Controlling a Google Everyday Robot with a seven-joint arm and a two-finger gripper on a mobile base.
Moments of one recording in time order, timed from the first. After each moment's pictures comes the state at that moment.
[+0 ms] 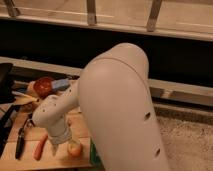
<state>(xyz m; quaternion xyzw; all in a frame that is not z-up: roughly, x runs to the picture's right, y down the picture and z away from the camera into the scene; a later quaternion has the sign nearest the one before) -0.185 0.281 0.703 -0.34 0.28 0.51 0.73</state>
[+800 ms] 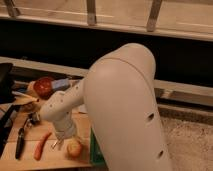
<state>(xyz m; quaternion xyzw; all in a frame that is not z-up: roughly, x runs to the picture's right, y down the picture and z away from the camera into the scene) -0.164 0.267 0.717 -0.33 0.29 0.54 0.72</state>
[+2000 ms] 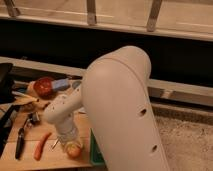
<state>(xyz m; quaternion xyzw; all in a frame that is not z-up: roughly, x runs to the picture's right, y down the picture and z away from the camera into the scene) -0.160 0.287 0.727 -0.34 0.31 0.55 0.70</state>
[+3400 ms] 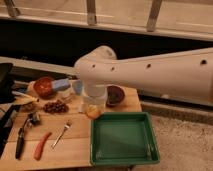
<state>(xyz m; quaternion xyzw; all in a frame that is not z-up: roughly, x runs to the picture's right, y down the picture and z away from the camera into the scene) -0.029 0.080 0.610 -0.25 0.19 0.72 0.61</state>
